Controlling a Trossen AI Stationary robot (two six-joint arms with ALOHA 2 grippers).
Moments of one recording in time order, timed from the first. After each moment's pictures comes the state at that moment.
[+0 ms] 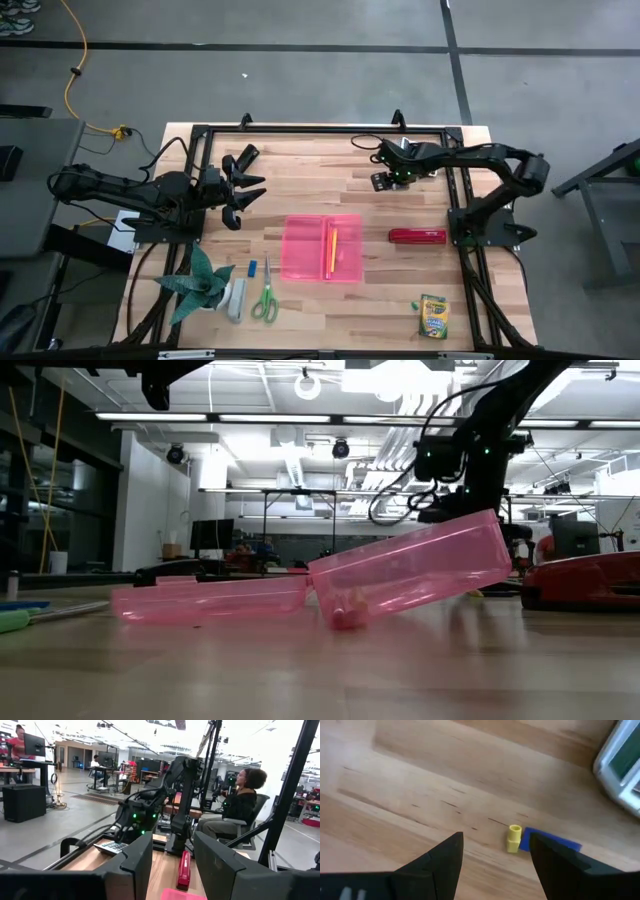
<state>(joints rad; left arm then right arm) -0.02 0.63 0.39 0.38 -0.33 -0.10 -0.51 1.52 0.82 -0.63 0.05 0.72</state>
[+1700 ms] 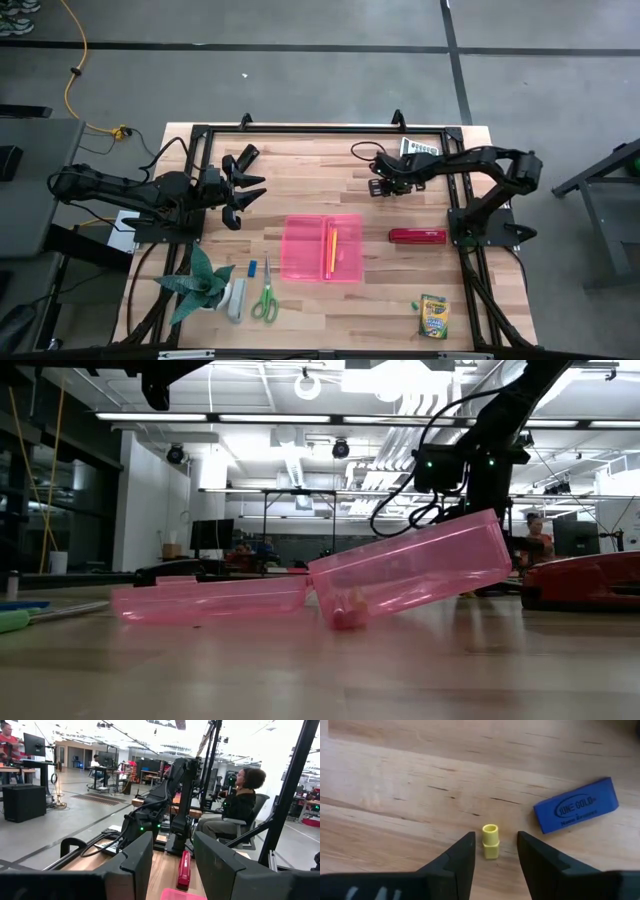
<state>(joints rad) -0.02 0.63 0.39 0.38 -0.33 -0.10 -0.42 1.59 0.76 -0.53 0.08 0.97</state>
